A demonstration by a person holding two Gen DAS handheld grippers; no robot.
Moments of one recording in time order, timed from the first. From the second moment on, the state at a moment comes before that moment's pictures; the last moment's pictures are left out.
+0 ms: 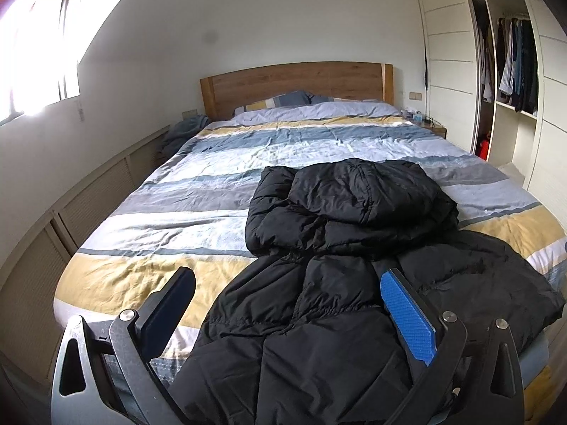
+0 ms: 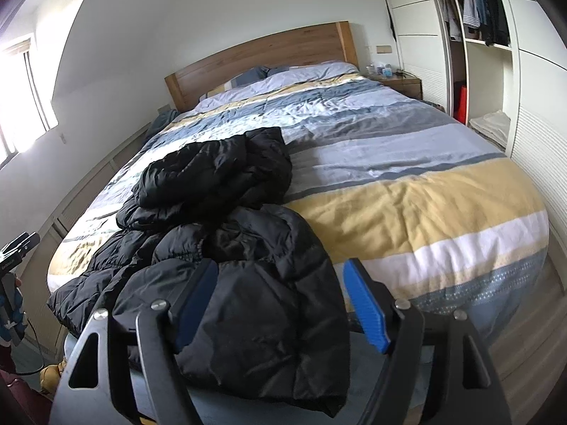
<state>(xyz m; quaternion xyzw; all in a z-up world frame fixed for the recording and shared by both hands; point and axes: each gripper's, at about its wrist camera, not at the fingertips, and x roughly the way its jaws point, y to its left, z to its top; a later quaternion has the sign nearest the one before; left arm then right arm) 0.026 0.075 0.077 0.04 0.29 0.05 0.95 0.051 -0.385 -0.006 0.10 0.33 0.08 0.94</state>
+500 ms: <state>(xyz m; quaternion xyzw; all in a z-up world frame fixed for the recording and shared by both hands) 0.031 0.113 0.045 0.02 0.34 0.08 0.94 0.063 -0.392 -0.033 0.11 0.36 0.07 0.92</state>
